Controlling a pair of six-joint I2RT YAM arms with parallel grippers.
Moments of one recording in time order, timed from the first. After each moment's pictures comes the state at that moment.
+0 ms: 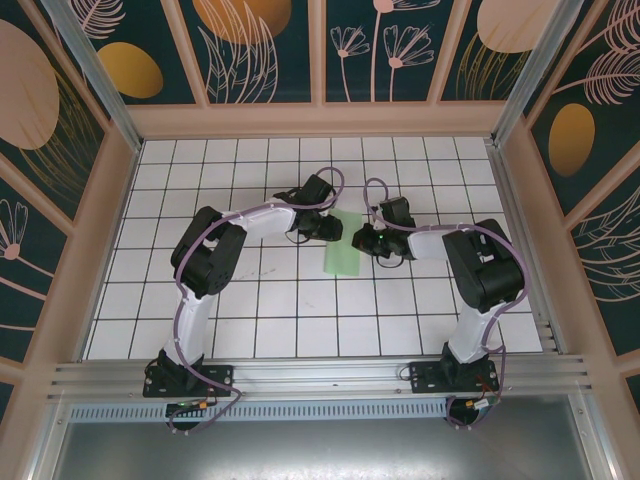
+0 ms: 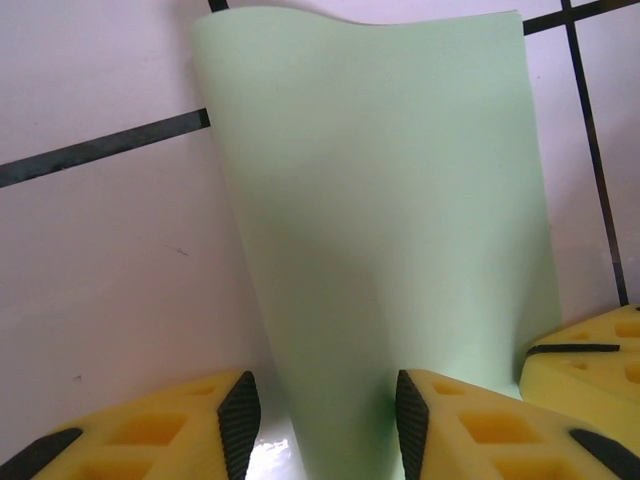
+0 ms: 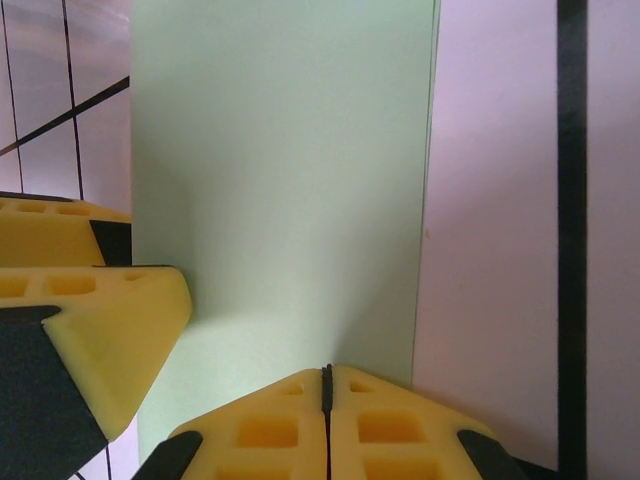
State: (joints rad) left arm -0.65 2.16 1.51 -0.42 0.20 -0.45; right arm 0.40 1.81 0.82 0.10 -0.43 0.67
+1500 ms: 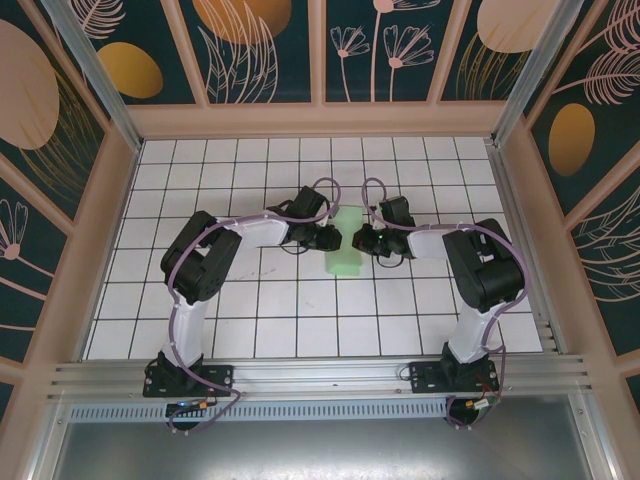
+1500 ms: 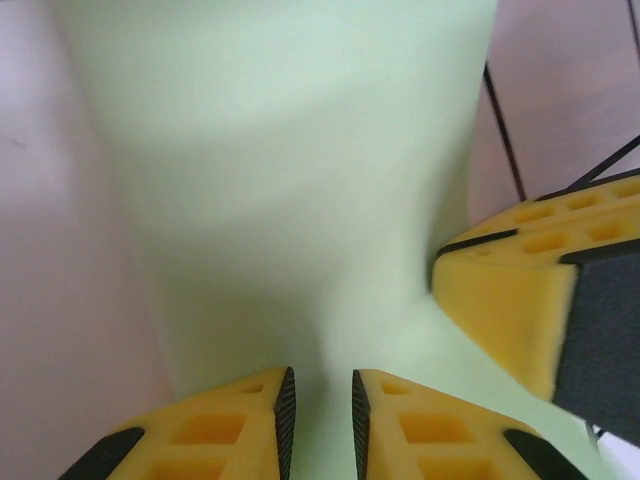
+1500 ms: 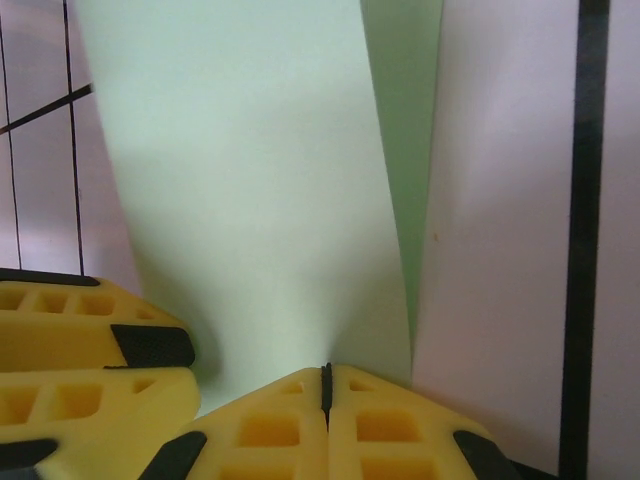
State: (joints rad) left arm -0.65 2.08 1.31 -0.22 0.35 -0.44; right arm 0.40 1.81 0.83 0.07 -0.42 0.62
